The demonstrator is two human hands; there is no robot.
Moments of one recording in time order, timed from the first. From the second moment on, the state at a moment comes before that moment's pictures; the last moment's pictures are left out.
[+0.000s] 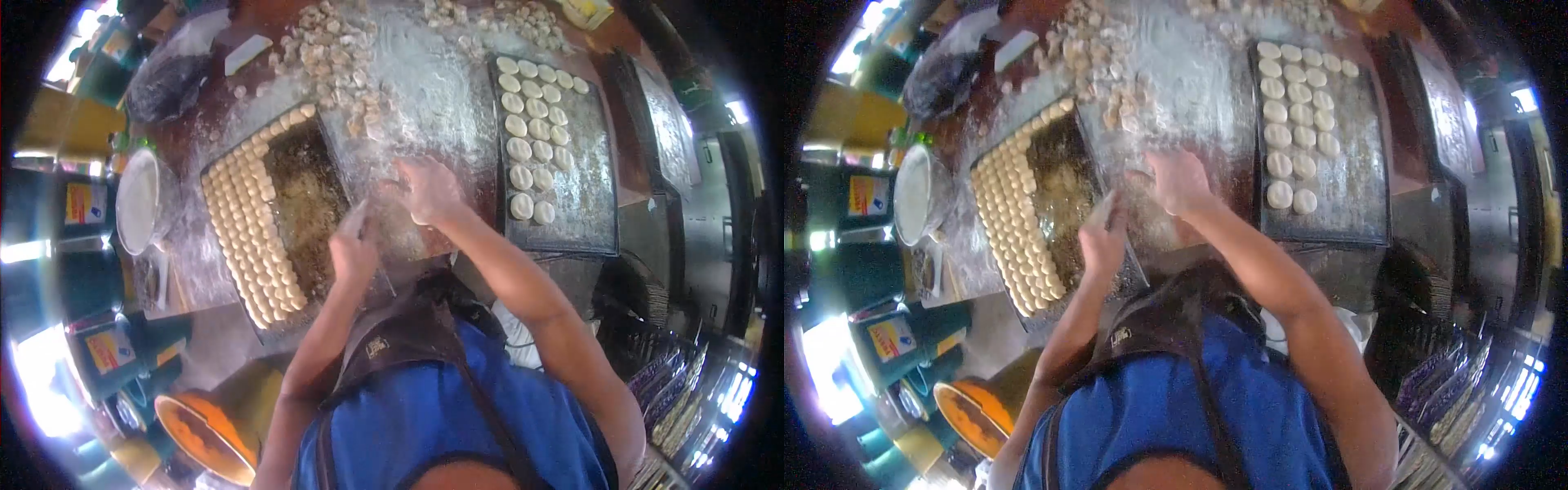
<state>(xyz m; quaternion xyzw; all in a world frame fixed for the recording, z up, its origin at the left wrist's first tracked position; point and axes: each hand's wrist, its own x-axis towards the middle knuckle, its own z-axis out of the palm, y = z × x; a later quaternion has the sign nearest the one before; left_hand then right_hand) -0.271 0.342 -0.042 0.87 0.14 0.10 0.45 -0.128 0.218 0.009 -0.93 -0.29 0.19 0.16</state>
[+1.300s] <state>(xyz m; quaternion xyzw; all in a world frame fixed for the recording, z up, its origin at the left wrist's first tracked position) -0.260 0.322 0.002 0.64 0.31 -0.22 0.67 -0.019 0.244 -0.044 -0.92 -0.29 0.17 0.23</state>
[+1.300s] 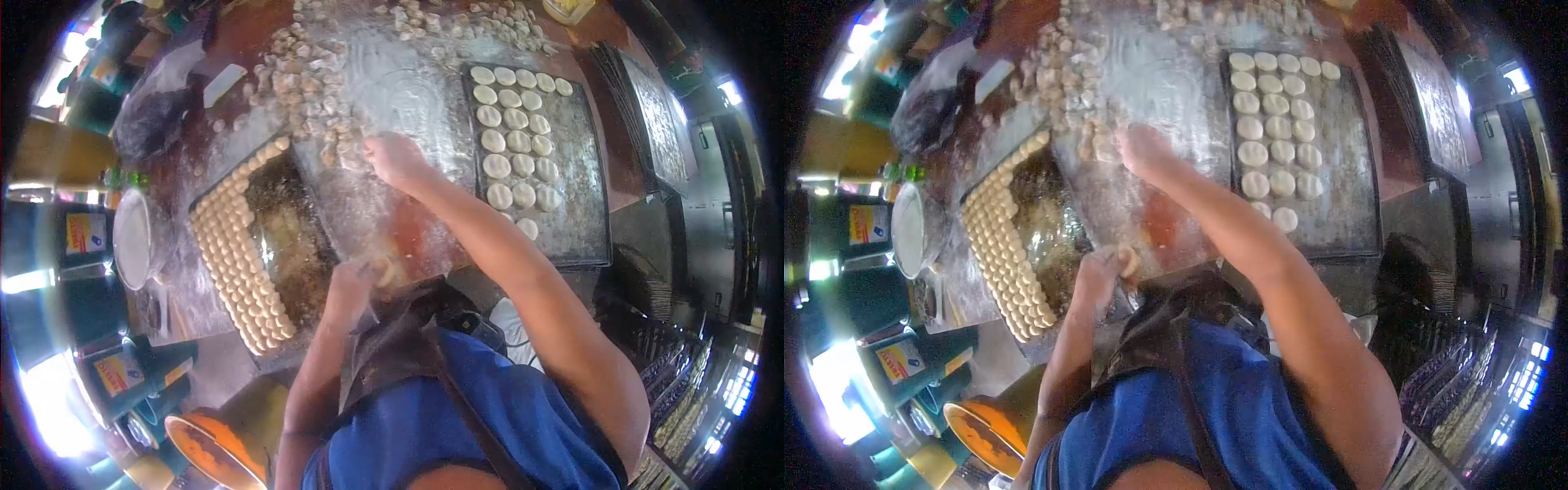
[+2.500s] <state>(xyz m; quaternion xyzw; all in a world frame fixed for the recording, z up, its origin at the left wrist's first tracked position) -0.229 0.289 -0.051 0.88 0.12 0.12 0.44 -0.145 0.136 -0.059 -0.81 -0.29 0.08 0.51</state>
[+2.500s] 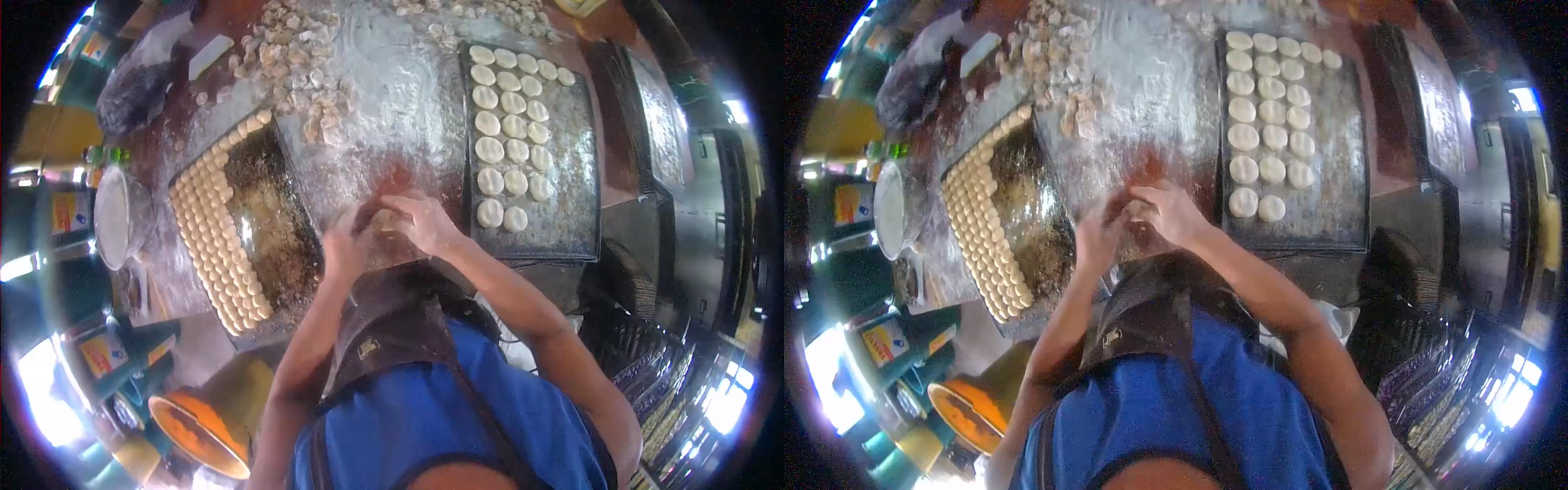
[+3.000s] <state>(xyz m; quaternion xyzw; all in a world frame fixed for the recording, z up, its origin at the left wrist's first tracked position) -0.277 0.349 -0.044 0.84 0.13 0.09 0.51 -0.139 0.213 -0.001 -0.91 -0.29 0.17 0.23</state>
